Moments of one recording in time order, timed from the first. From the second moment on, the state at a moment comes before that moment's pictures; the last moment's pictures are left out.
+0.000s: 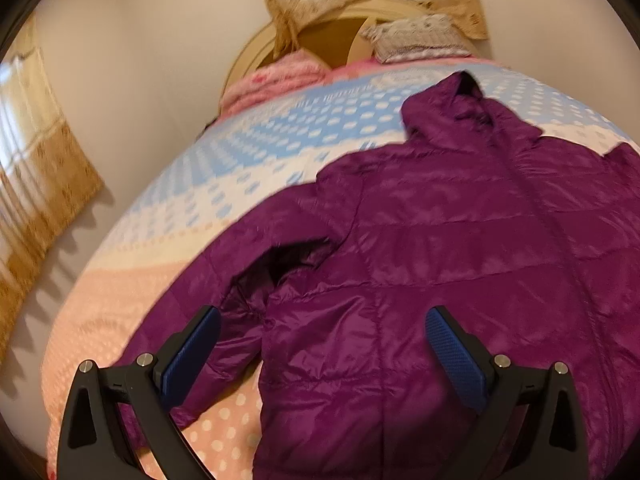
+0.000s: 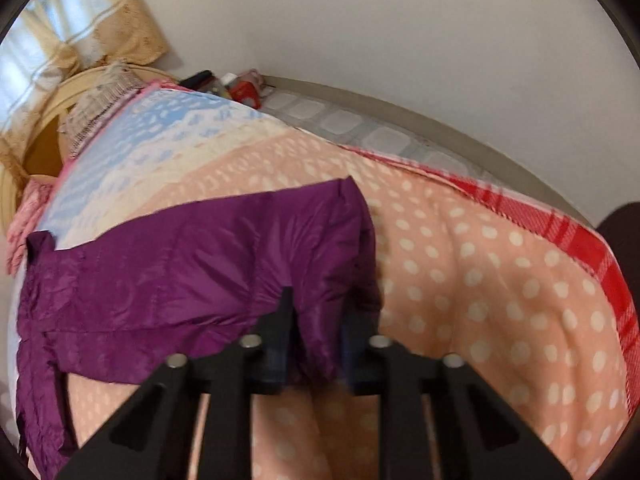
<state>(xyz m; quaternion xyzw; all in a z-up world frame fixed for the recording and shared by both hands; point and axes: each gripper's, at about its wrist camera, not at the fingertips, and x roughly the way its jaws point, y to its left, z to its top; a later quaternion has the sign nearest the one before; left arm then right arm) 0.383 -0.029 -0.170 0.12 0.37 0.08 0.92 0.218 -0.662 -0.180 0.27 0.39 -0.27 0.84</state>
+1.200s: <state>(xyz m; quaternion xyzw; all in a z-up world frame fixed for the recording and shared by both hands) 0.375 0.032 -0.150 0.07 0.35 0.08 0.93 0.344 -0.252 -0.163 0.02 0.36 0.03 0.93</state>
